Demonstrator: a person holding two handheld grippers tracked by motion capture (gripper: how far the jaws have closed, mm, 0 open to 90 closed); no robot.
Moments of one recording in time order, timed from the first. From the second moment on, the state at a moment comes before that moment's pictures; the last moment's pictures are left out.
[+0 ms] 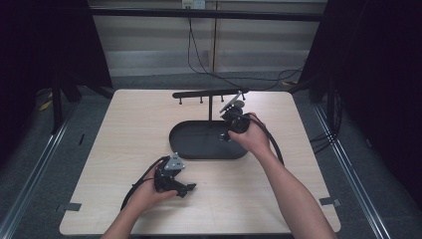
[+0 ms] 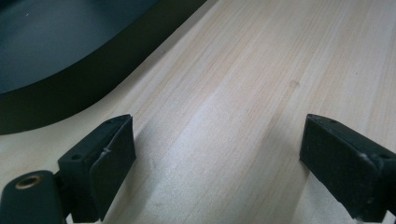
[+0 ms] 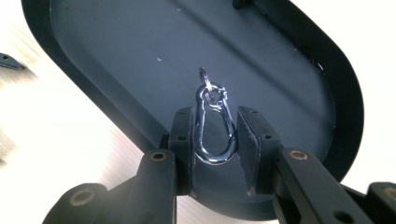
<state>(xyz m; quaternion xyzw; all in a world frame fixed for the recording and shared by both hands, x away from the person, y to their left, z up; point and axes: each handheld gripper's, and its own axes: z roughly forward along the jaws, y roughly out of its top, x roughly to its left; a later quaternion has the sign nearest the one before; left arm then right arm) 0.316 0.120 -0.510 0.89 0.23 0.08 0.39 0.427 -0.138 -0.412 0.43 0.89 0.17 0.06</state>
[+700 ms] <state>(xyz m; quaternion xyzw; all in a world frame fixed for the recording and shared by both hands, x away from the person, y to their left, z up) 0.316 0.120 -0.510 0.89 0.23 0.08 0.39 0.429 -0.132 -0.432 0.43 0.89 0.16 0.06</state>
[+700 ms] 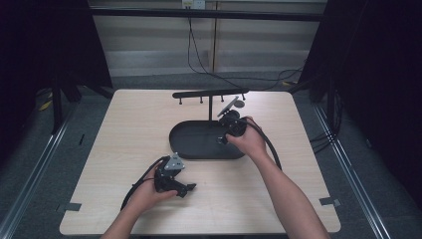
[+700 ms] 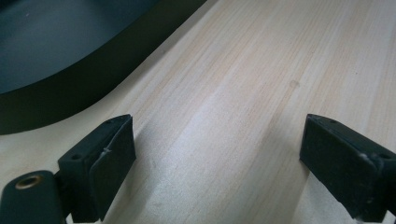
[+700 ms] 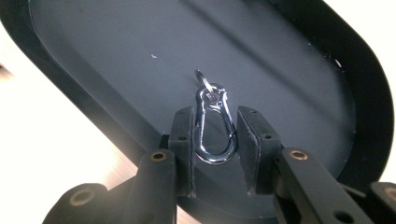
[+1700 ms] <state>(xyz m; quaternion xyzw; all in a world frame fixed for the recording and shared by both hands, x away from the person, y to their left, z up) 0.316 0.120 -0.511 0.89 0.23 0.08 0.39 0.432 -0.131 -0.454 0.44 0.88 0.16 0.06</state>
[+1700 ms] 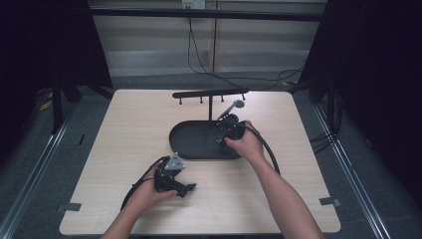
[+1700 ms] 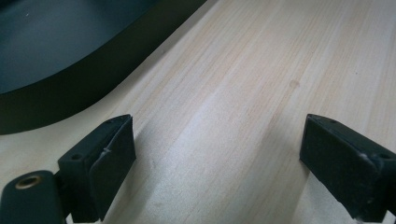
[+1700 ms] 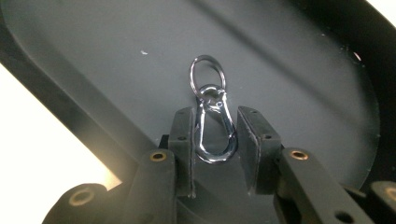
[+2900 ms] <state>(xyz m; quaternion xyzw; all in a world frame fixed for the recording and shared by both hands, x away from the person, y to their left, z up) 0.315 0.120 -0.511 0.89 0.23 0.08 0.39 0.438 -0.130 -0.463 0.45 0.88 0.16 0.07</state>
